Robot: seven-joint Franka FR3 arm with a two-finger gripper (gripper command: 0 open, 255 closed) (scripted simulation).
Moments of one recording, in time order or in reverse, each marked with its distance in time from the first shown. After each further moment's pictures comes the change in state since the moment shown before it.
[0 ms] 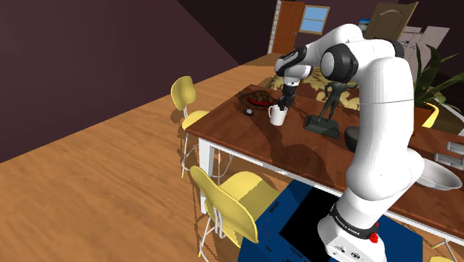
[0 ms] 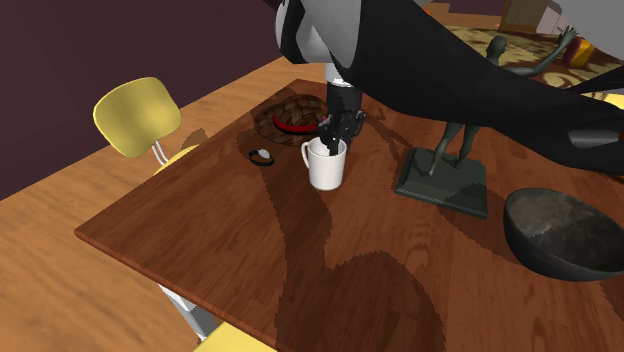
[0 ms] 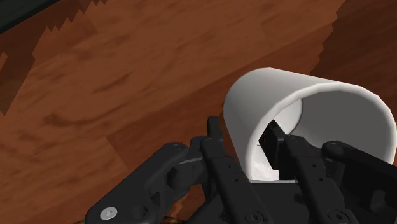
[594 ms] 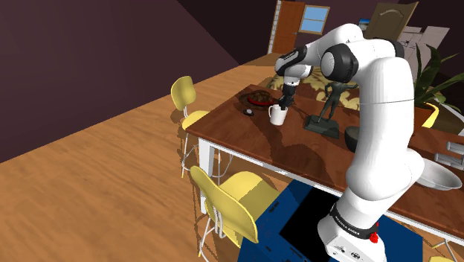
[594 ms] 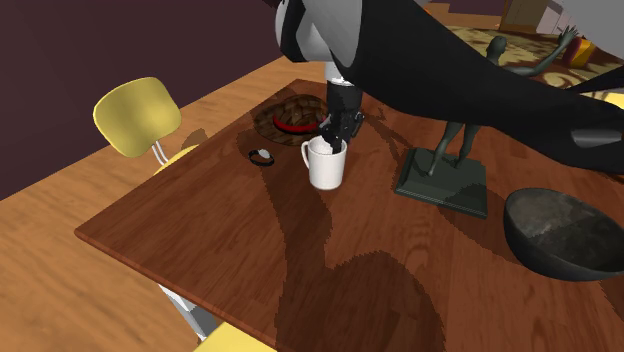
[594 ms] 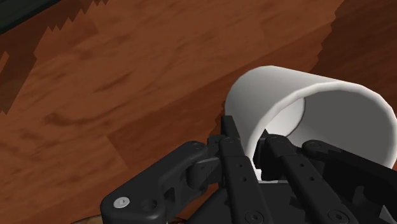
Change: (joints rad) arm 0.000 -0.001 0.000 0.004 -0.001 -0.005 0.001
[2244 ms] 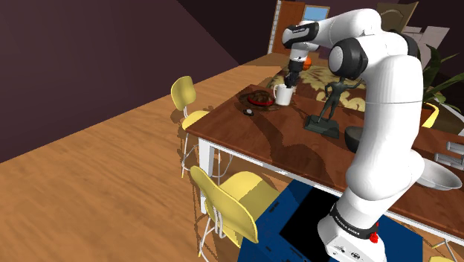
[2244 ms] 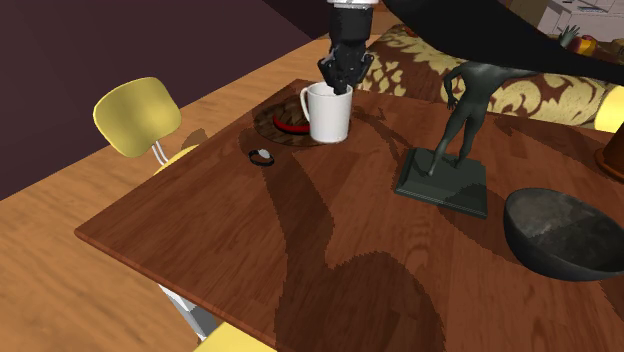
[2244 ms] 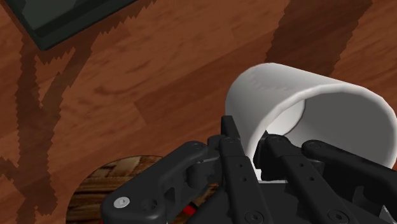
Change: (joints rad) arm -0.006 -0.076 -0.022 0.224 -0.042 -0.292 0.035
